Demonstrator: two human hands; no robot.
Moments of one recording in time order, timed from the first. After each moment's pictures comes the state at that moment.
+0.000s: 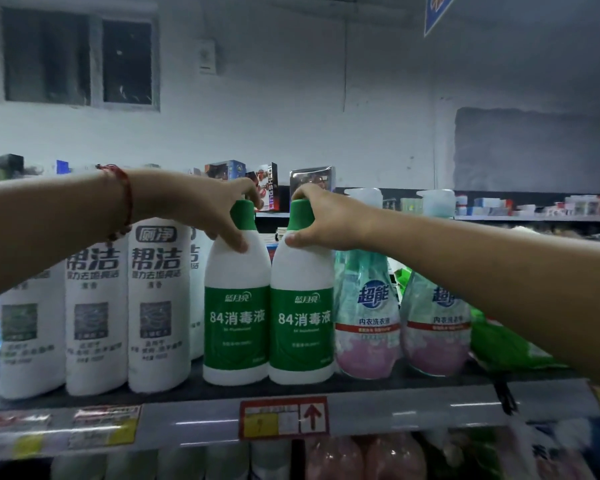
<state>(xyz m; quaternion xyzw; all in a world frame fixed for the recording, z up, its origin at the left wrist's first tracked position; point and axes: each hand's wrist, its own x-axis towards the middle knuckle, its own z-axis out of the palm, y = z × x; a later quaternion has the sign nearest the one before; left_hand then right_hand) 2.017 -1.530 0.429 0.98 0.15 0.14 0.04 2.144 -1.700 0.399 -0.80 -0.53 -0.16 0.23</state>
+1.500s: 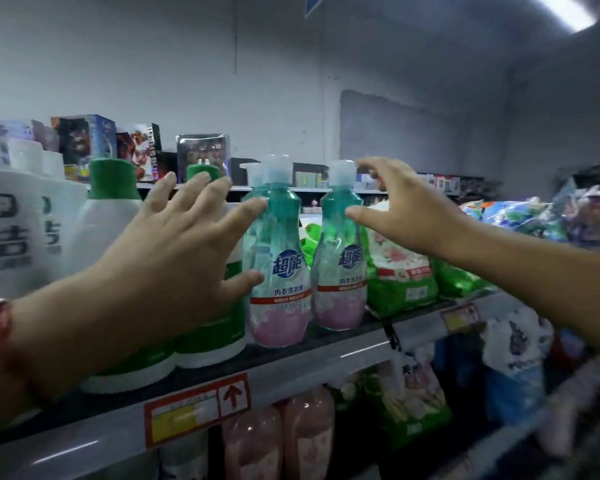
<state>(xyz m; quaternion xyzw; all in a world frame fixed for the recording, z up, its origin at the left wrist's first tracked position) 2.046 -1.601 0.322 0.91 0.02 0.35 -0.23 2.167 -1.861 0.359 -0.86 -0.33 -0.33 0.21</state>
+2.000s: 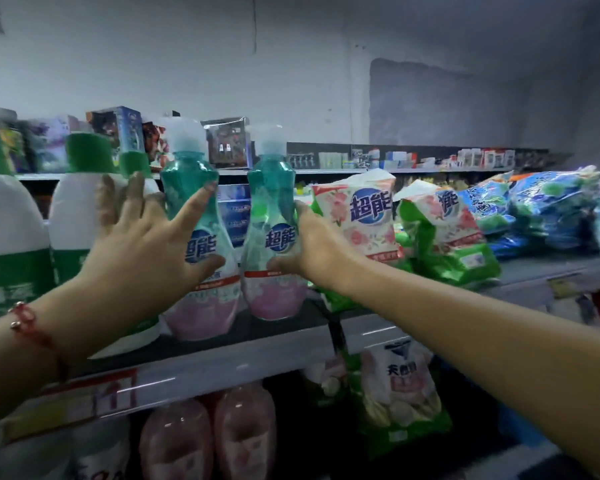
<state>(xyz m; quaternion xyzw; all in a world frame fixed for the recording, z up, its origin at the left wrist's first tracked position) 2.125 -1.676 0.289 0.92 0.18 0.33 -0.14 2.280 -1.847 0.278 -0.82 -0.41 -0.15 0.36</state>
